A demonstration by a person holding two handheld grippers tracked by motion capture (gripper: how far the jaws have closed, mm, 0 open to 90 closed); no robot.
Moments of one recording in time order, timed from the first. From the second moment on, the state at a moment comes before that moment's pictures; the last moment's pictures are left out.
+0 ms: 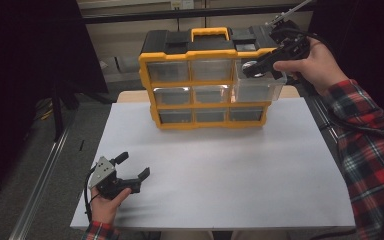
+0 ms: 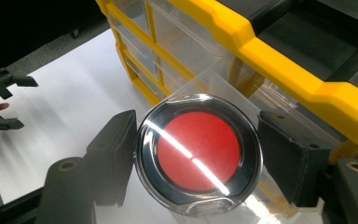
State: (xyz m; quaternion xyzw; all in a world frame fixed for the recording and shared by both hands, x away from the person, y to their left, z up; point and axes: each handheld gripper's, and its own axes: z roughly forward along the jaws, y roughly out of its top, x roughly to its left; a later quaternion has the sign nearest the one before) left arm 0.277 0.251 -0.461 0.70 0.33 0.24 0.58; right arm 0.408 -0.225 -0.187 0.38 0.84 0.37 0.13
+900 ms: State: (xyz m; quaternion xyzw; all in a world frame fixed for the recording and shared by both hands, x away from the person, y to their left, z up) left arm 0.277 0.252 -0.461 0.70 0.33 0.24 0.58; right arm 0.420 -0.231 -0.195 0.39 0.84 0.36 0.14
